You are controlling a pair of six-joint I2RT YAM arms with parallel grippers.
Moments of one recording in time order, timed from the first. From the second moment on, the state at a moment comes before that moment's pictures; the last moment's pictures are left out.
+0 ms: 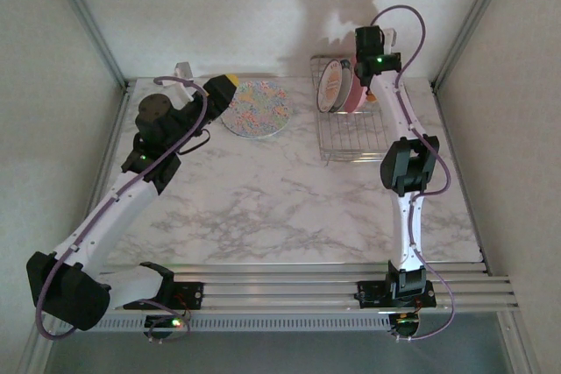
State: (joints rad) left arm -0.33 1.19 1.08 0.17 0.30 -1.00; right arm 0.21 2.31 2.41 -0.83 0.79 0.01
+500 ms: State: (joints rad) left arm -0.33 1.19 1.08 0.18 0.30 -1.00; right arm 0.19 2.24 2.35 -0.83 0.82 0.01
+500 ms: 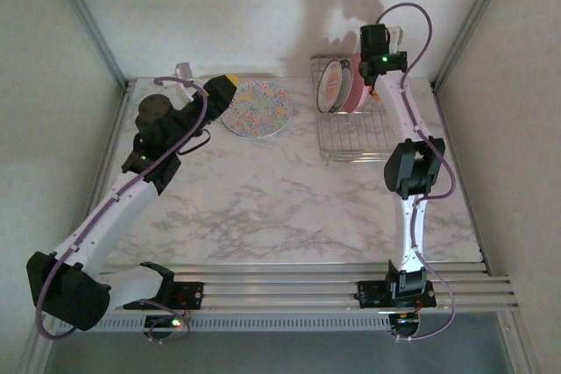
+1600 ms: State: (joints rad) left arm -0.49 1.60 1.41 -0.02 0.41 -0.87; right arm 0.10 1.45 1.63 -0.93 0.52 0.46
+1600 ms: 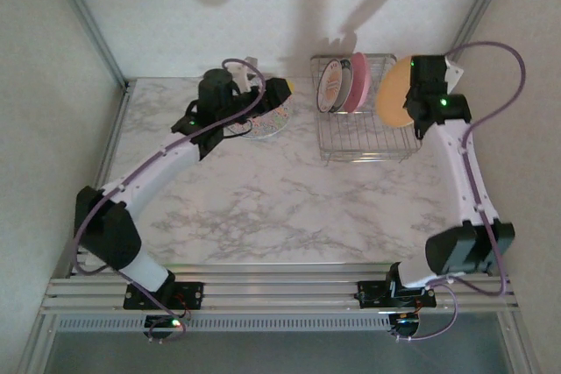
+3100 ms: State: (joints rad) left arm -0.57 1.89 1.69 -0.33 0.36 -0.82; right arm 0.15 1.41 1.48 -0.82 -0.31 0.63
